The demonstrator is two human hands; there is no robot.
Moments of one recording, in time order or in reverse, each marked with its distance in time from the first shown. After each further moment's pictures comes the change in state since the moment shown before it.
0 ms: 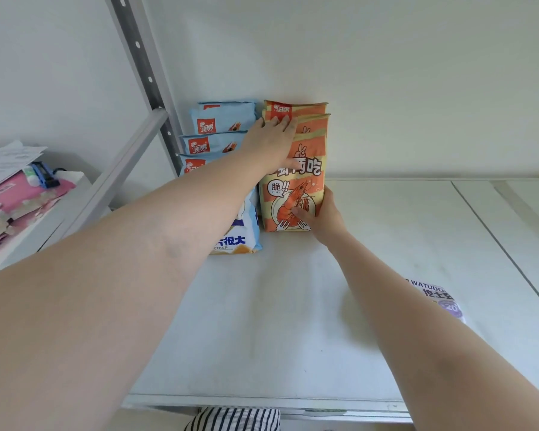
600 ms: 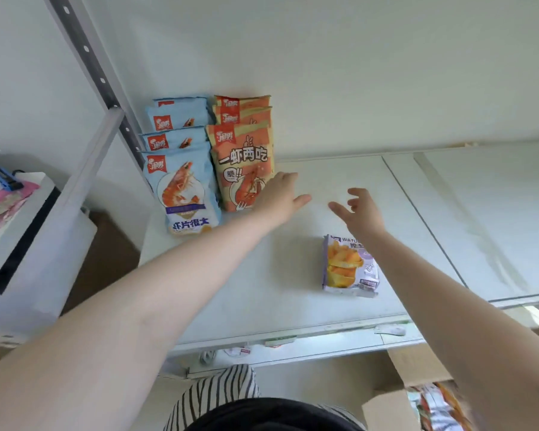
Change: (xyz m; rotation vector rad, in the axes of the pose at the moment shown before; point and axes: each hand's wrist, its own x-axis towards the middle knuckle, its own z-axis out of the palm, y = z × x) left_hand -0.092 0.146 -0.013 -0.720 -0.065 -0.084; right_hand -0.120 -0.003 -0.149 -0.187 0.225 0.197
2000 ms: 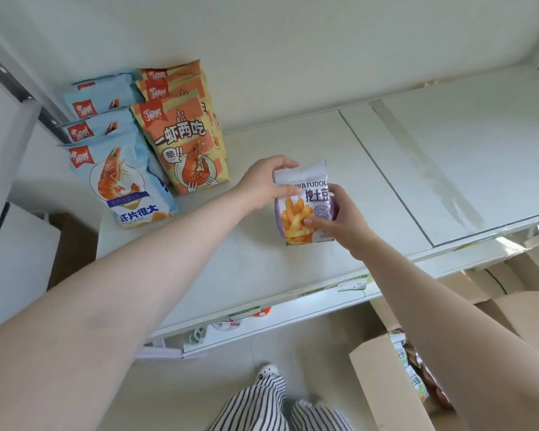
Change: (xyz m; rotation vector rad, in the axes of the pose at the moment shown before) left_hand -0.005 0.061 0.042 -0.504 -0.215 0.063; right_hand -0.048 0.091 -0.039 0.525 -0.271 -0.048
